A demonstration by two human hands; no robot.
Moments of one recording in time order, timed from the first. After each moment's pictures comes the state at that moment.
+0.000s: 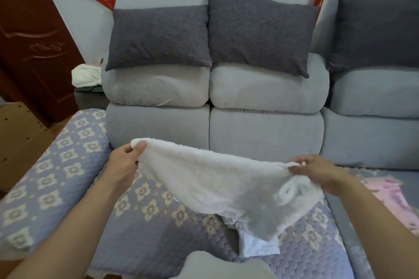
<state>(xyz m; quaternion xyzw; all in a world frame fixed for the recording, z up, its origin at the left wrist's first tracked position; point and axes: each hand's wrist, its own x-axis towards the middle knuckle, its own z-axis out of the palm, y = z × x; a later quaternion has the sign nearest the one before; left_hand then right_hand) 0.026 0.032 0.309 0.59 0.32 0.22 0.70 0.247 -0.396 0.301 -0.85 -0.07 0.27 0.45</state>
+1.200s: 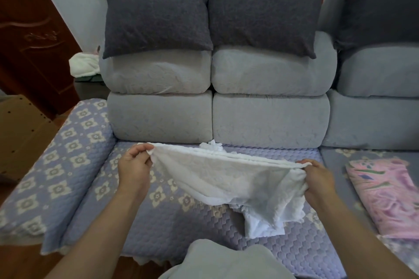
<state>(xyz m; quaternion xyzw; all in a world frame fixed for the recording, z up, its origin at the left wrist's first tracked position) 0.017 0.005 0.266 0.53 0.34 0.33 0.71 0.200 -0.377 0.222 -0.70 0.20 0.11 0.67</state>
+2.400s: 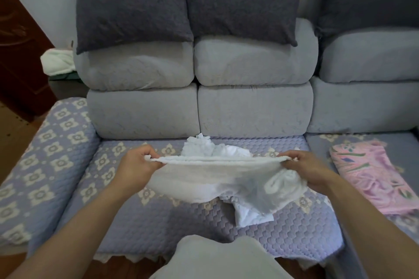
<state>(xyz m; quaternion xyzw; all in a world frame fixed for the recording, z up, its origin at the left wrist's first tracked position) 0.023 -0.032 0.301 0.86 0.31 0.08 0.40 0.211 -0.417 0.246 -0.79 -0.01 0.31 0.53</state>
